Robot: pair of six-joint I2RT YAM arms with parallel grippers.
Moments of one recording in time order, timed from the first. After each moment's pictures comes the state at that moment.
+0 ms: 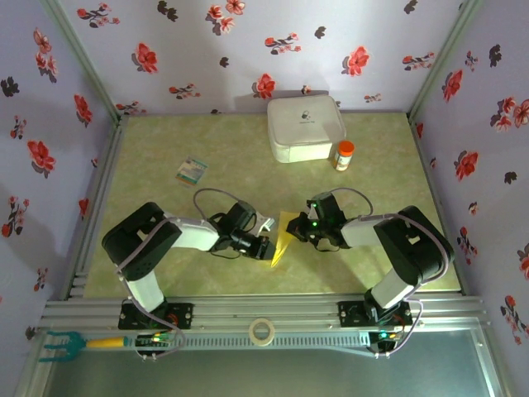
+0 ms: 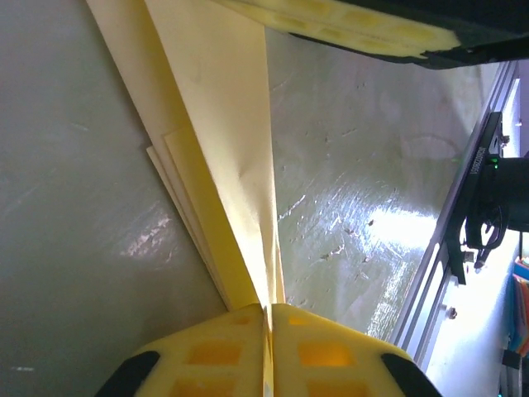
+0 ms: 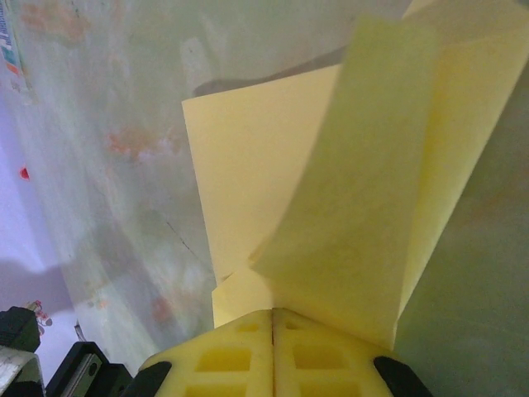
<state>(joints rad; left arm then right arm) -0.86 1.75 0.68 0.15 0.66 -0.57 0.53 1.61 0.50 0.26 -0.50 1.01</state>
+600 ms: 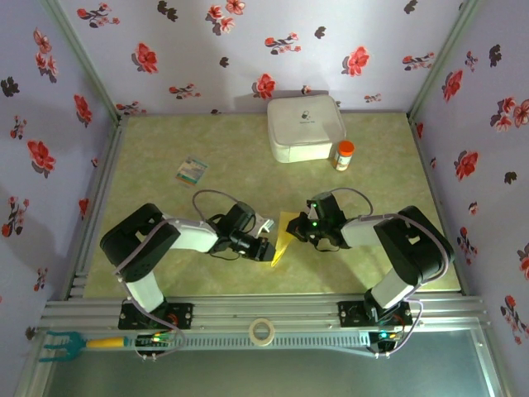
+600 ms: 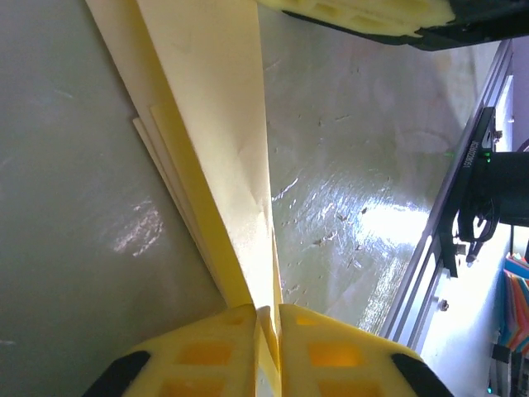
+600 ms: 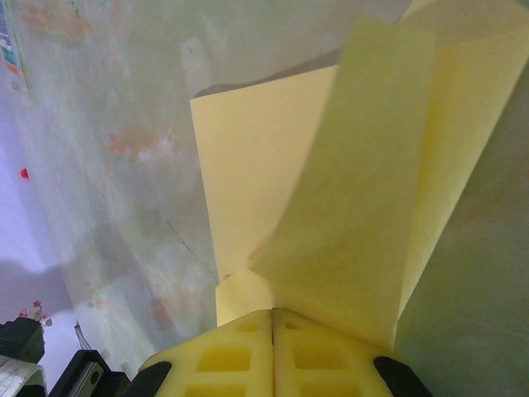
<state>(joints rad) -0.86 1.74 0.66 0.16 0.67 -0.59 0.53 1.60 0.50 0.26 -0.50 1.01</state>
